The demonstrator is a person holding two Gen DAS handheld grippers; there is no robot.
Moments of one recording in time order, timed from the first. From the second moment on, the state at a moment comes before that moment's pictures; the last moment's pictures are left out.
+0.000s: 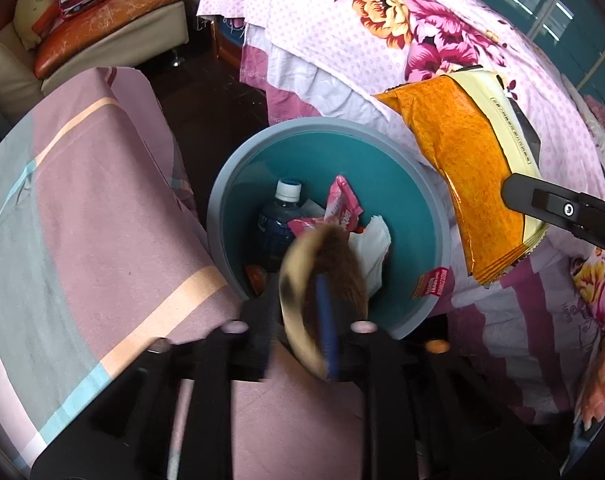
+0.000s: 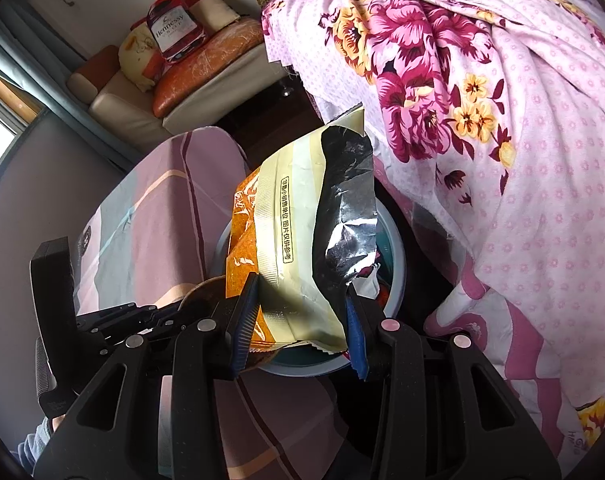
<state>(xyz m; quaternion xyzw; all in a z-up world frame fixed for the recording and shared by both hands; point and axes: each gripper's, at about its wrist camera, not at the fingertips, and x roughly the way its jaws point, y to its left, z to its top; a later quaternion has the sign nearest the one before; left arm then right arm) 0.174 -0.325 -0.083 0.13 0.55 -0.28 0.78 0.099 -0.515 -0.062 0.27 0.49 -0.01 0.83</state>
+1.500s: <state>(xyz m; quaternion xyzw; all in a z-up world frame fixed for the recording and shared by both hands) 0.169 -0.254 -0.065 0.07 0.53 -0.25 0.81 0.129 -0.474 -0.075 0.23 0.54 -0.02 0.81</state>
